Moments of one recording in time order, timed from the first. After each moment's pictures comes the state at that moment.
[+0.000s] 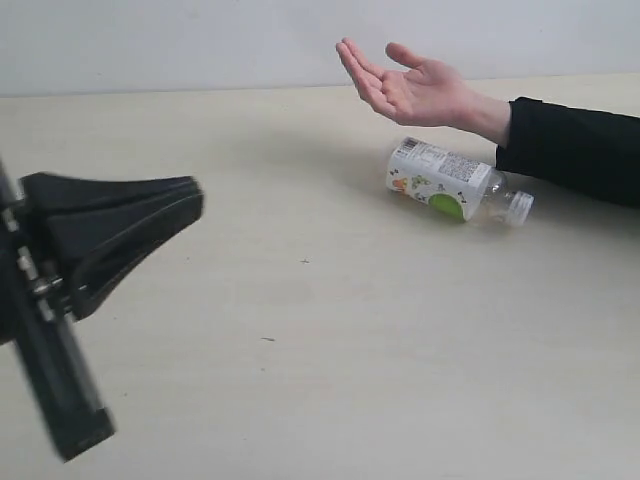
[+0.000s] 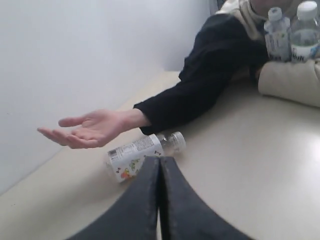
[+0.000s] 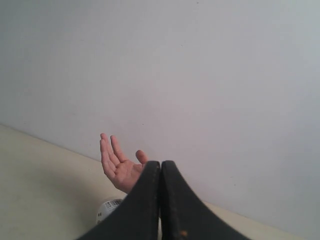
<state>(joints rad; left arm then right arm) -0.85 0.85 -0.31 -0.07 -0.36 0.28 0.38 0.00 -0.23 -0.26 0.22 0.00</state>
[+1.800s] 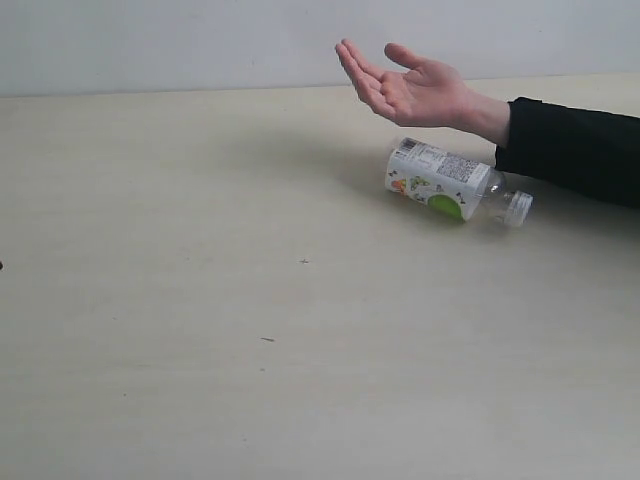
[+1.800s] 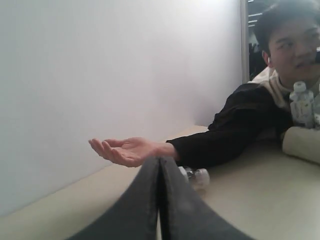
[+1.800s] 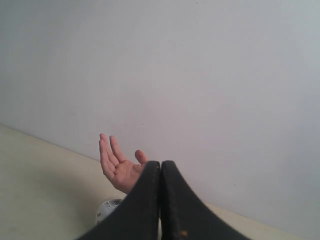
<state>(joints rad) -0.85 0.34 0.00 -0.32 -0.42 0.43 0.38 0.00 -0.23 -0.26 0.22 0.00</state>
